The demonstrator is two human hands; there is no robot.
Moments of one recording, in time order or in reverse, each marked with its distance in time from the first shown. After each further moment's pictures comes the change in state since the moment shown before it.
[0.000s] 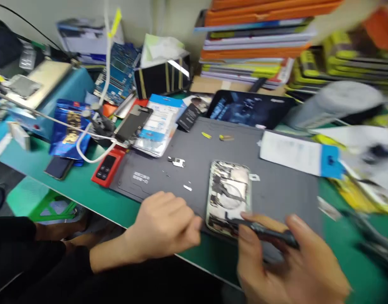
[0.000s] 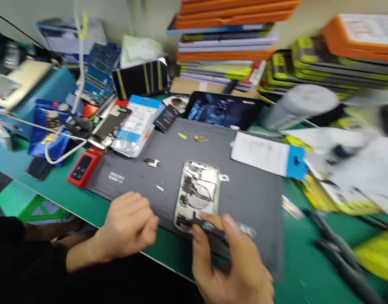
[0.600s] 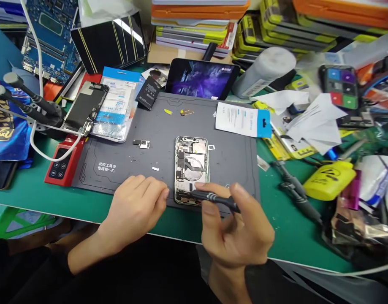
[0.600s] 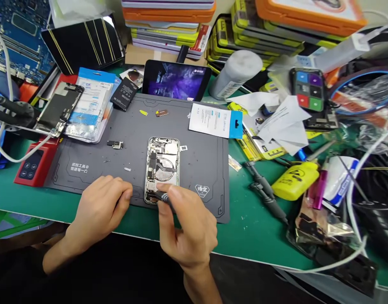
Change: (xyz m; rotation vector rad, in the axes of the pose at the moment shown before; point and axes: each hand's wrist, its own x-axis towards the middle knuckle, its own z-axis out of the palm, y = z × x) left_hand 0.006 -0.007 0.007 0.018 -0.160 0.011; right_hand 0.023 -0.013 0.007 0.033 -0.089 -0.089
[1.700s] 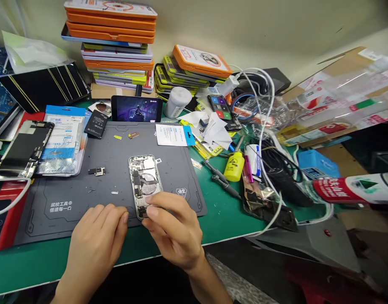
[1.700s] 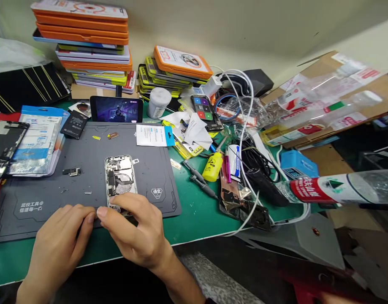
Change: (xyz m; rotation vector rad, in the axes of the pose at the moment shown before) left_hand 0.001 -0.015 0.003 -0.043 0.029 0.082; right_hand 0.016 -0.005 0.007 0.018 -0.043 -0.009
